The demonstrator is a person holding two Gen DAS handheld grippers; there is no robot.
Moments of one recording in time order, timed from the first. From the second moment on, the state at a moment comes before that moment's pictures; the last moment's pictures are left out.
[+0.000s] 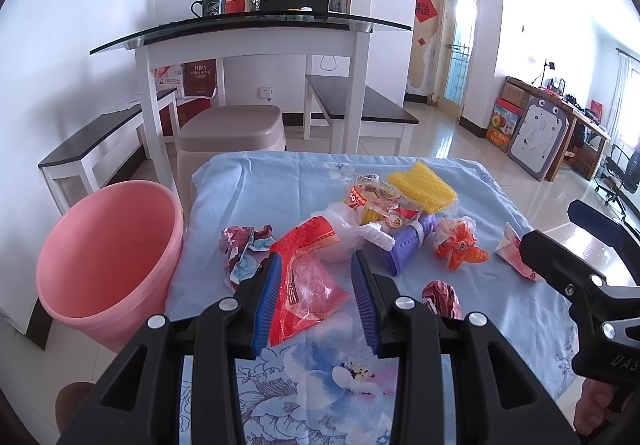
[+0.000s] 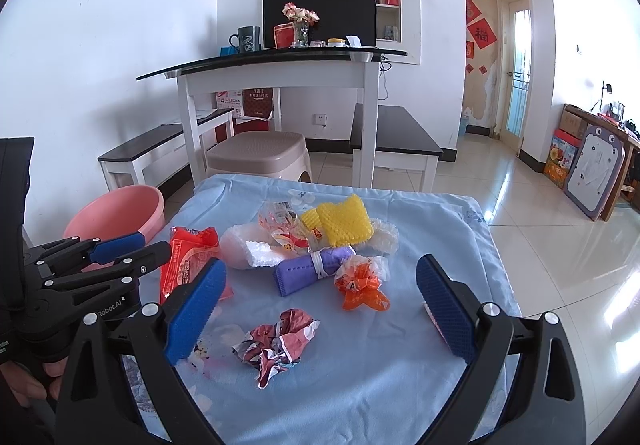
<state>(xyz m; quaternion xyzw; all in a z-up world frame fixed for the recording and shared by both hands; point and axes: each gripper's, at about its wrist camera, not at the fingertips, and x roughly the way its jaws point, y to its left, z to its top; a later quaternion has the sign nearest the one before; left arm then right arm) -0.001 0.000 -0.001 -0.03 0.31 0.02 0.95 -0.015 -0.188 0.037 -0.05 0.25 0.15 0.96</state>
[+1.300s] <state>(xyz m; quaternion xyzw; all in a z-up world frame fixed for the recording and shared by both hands) -0.002 -0.004 -0.002 -0.02 0.31 0.01 0.95 -0.023 -0.172 0.038 -0.04 0.25 0.16 0.95</state>
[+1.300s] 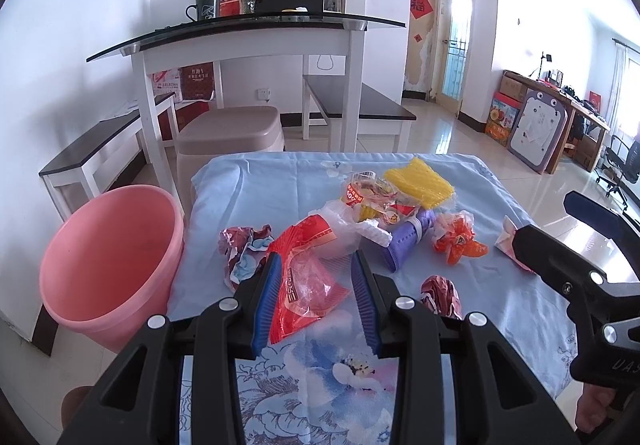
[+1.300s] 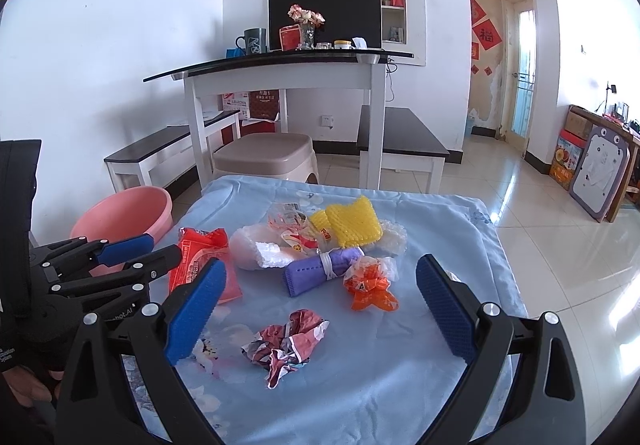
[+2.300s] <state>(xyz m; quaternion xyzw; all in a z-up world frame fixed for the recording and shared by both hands) -0.001 -0.003 0.000 -0.02 0.31 0.01 0.95 -0.013 -0.177 0.031 -0.04 0.26 0.17 0.95</state>
